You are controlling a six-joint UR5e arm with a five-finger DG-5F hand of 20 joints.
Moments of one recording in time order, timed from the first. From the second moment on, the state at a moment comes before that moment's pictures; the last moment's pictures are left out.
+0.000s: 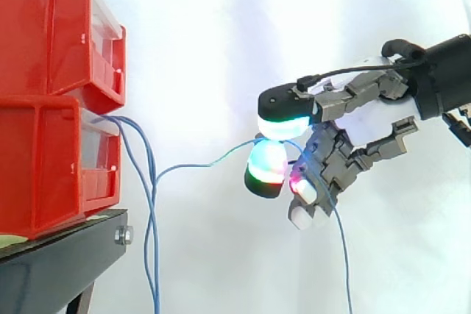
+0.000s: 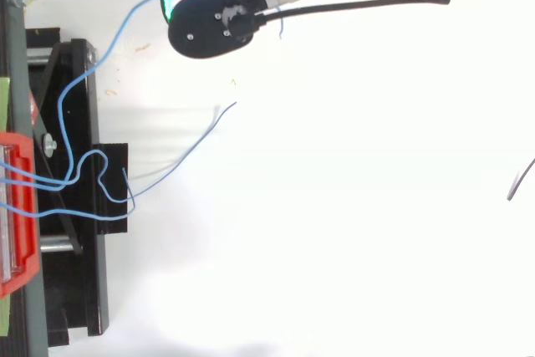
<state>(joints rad) 0.00 -2.36 -0.73 -3.54 -1.31 -0.43</state>
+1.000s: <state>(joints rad) 0.01 -2.36 -0.74 -3.54 -1.31 -0.40</state>
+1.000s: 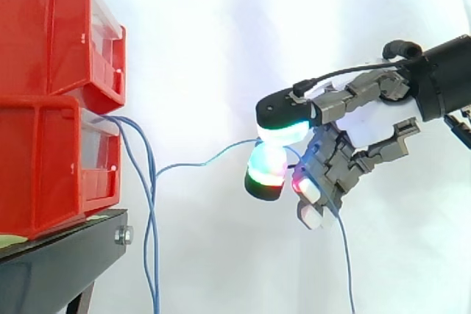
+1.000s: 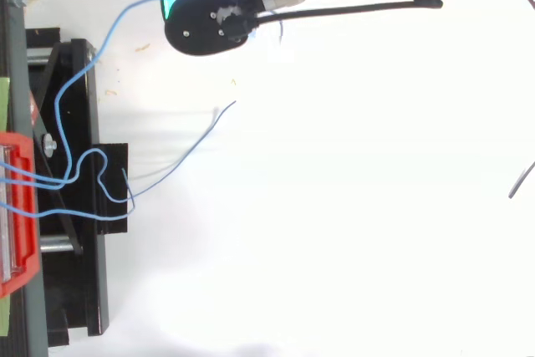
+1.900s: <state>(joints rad) 0.02 -2.36 -0.74 -3.60 -1.31 -0.30</state>
